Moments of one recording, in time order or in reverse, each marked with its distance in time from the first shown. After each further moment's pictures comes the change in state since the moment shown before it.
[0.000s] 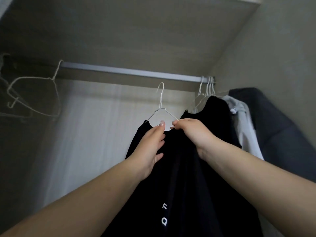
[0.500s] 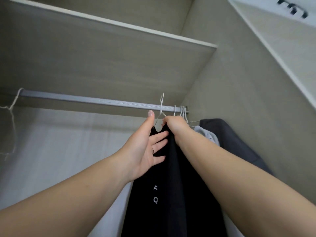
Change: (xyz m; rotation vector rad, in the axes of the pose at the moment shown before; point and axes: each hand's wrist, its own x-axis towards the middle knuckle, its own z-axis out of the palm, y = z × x) left_hand 0.038 0.083 0.076 -0.182 -0.282 0.050; right_hand 0.098 -0.080 -0.060 -0.195 0.259 -0.050
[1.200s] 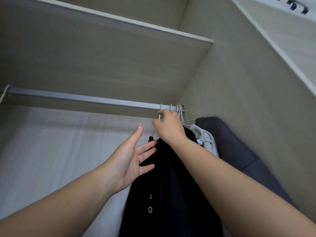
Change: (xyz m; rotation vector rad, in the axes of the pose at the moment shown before) left_hand 0.023 -0.031 -0.025 -0.007 0.066 0.023; right_hand 0.019 0.024 0.002 -0.472 0.133 -0.461
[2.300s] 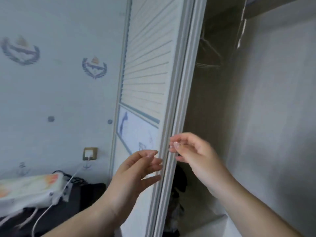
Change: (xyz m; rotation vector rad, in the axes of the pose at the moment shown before) left_hand -0.468 0.006 -0.062 0.432 1.266 0.087; right_hand -0.395 -0.203 0.089 1.557 -1.143 -0.045
